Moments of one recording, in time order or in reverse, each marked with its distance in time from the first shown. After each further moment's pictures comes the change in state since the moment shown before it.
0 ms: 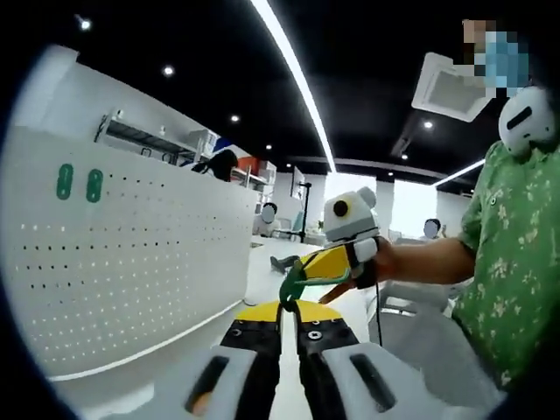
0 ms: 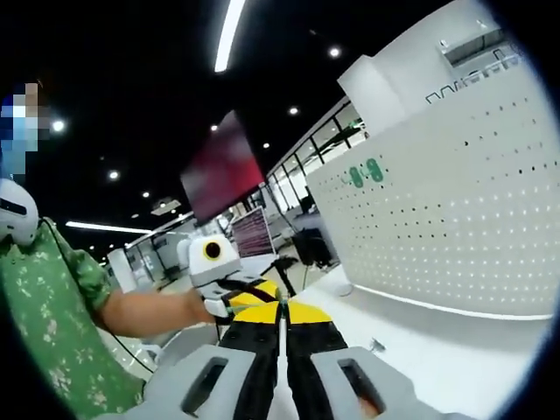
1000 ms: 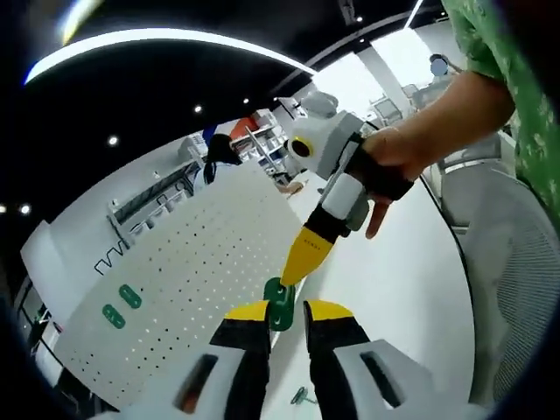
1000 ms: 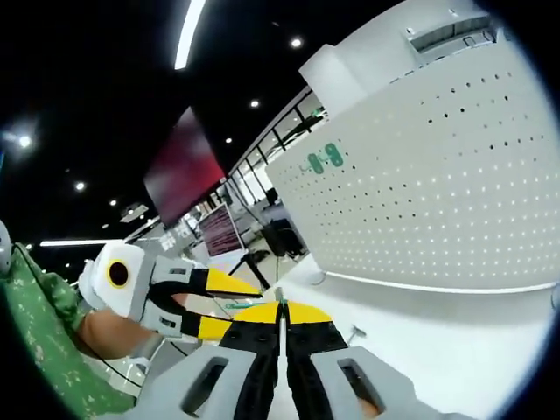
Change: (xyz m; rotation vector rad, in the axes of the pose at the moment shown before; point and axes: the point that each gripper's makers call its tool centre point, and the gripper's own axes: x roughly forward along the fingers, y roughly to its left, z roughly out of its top) left arm 0.024 -0.004 -0.004 0.666 0.342 0.278; right arm 0.004 -0.032 -0.008 0.093 0.041 -0.180
